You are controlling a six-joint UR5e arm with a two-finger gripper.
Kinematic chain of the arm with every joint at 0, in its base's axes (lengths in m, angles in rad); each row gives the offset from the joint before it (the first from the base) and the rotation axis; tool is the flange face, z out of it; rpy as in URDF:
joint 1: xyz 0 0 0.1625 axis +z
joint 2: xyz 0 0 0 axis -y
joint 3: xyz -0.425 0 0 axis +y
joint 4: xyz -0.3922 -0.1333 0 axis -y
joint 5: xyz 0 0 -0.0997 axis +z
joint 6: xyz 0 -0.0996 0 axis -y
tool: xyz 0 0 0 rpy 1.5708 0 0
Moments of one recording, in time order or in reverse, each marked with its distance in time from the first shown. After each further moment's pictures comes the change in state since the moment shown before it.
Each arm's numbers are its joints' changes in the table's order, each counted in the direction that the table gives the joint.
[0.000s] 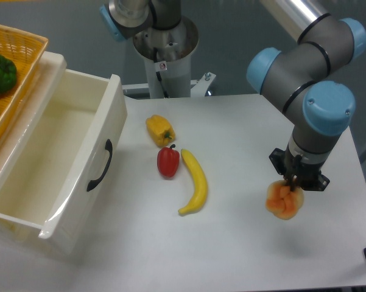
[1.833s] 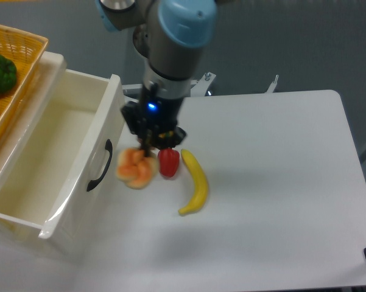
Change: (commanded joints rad) arm -0.366 0.354 0.196 -0.101 0.362 -0.538
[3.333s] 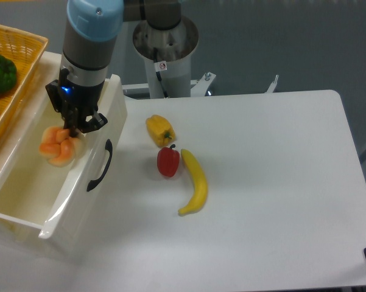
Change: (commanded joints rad) arm -0.124 0.032 0.063 0.009 0.026 -0.032
